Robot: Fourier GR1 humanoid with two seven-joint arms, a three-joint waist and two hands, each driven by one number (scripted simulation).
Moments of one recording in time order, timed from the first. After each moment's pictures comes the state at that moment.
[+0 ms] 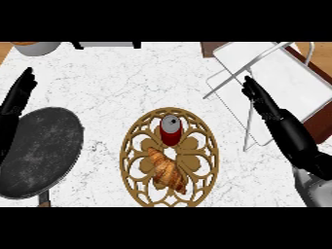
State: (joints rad) left arm -0.14 0.63 -0.15 -1.60 0.12 0.19 -0.12; right arm -0.23 -0.47 0.33 -1.62 -0.23 -0.03 -0.15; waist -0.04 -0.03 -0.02
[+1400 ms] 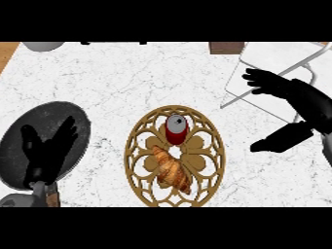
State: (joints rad) left arm -0.05 0.35 -0.16 -1.34 0.35 0.17 0.22; right arm -0.43 -0.62 0.27 -1.57 -0.21 0.18 0.36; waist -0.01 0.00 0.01
